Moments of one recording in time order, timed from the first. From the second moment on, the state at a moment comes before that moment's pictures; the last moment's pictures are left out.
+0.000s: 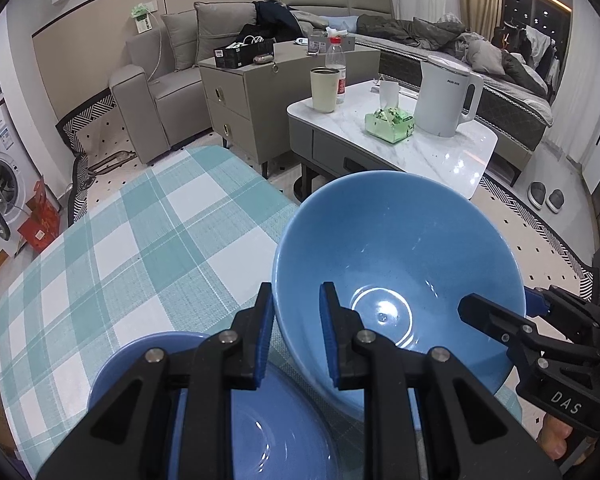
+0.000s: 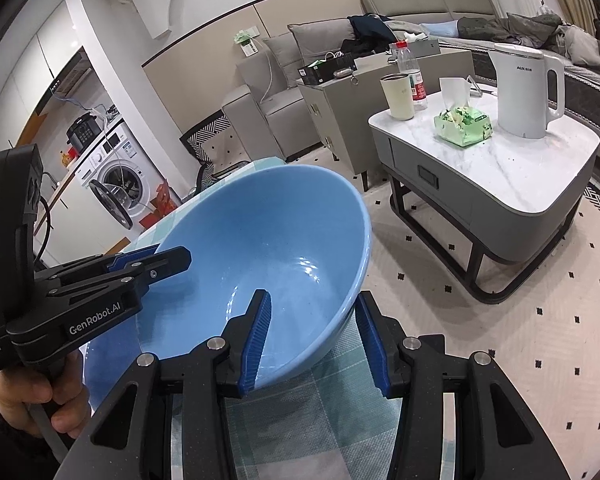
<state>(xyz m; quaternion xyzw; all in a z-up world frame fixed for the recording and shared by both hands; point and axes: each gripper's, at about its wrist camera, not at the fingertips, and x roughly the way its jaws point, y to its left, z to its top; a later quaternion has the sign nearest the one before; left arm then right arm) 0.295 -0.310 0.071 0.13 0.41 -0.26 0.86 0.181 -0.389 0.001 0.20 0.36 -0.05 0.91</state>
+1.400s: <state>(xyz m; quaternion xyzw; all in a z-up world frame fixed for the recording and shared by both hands) 0.262 -0.246 0.115 0.09 0.36 -0.24 0.90 0.153 -0.323 0.057 0.14 0.30 0.00 0.94</state>
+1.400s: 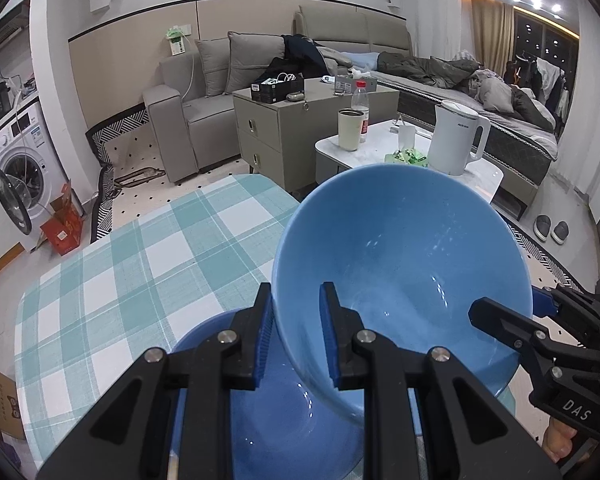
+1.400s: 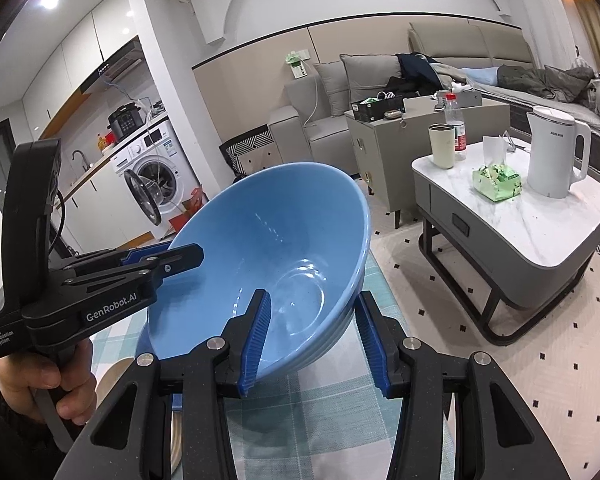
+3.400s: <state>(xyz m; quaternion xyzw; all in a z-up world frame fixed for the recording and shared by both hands) 0.243 -0.124 0.077 0.03 0.38 -0.16 0.91 0.189 -0.202 0.031 0.06 0.37 0.08 0.92</state>
